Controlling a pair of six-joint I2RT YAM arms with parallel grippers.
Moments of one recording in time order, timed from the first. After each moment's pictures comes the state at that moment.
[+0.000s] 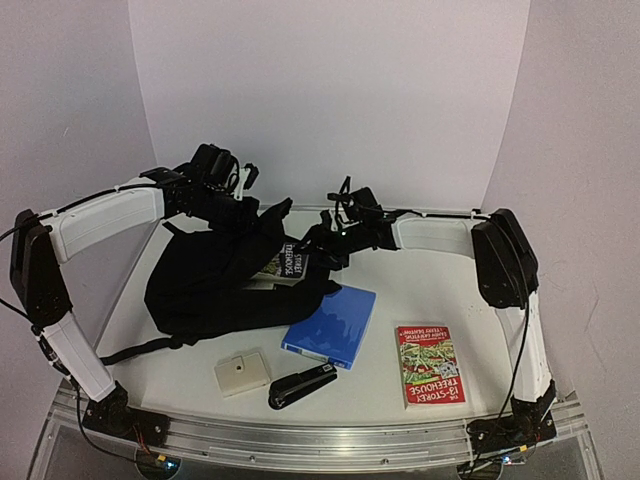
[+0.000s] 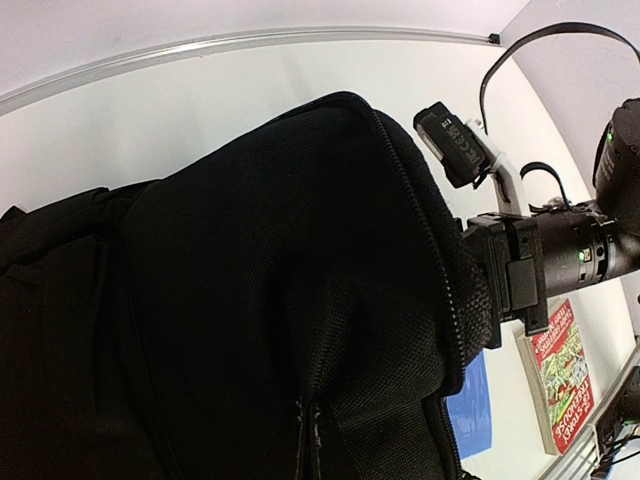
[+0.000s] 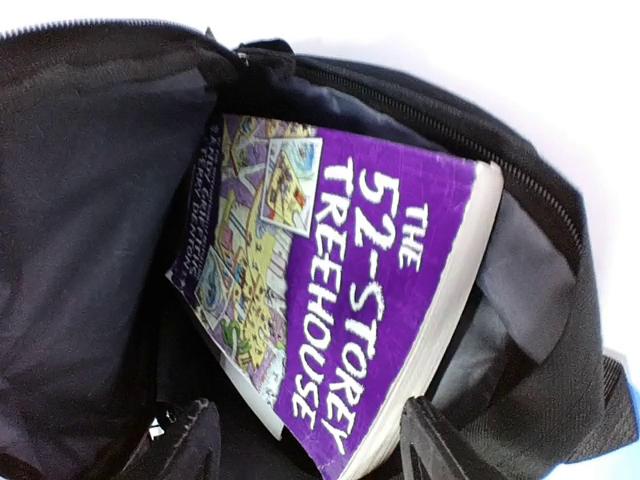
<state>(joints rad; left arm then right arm) -0.60 1.65 1.48 -0.57 0.10 -0.31 0.68 2.26 1.78 -0.21 -0.52 0.82</state>
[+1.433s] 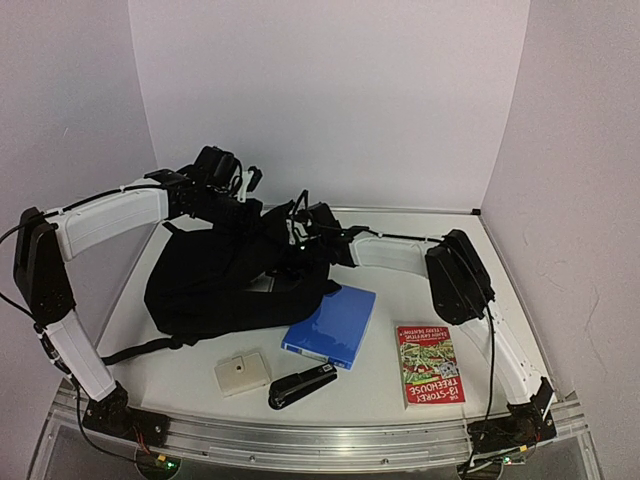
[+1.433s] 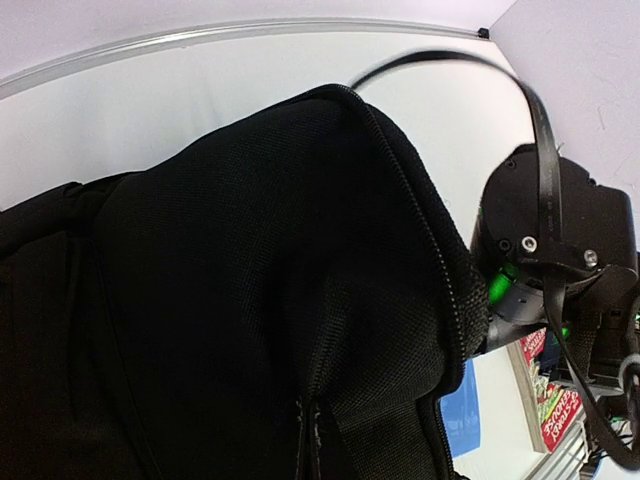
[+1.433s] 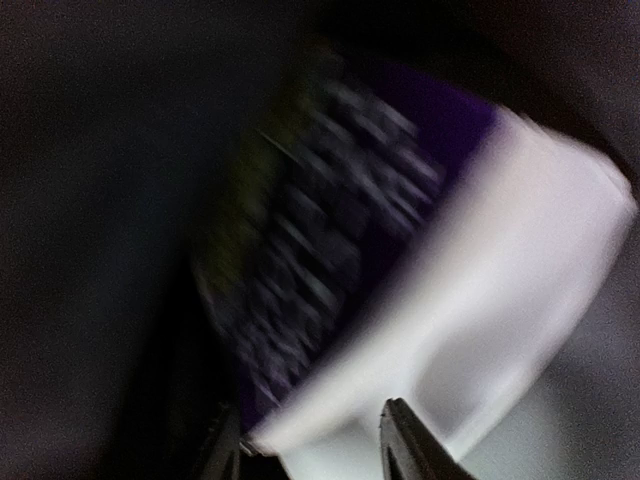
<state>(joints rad) -0.60 1.67 1.48 -0.56 0.14 -0.33 0.79 2.59 2.18 -0.18 -0.59 0.84</state>
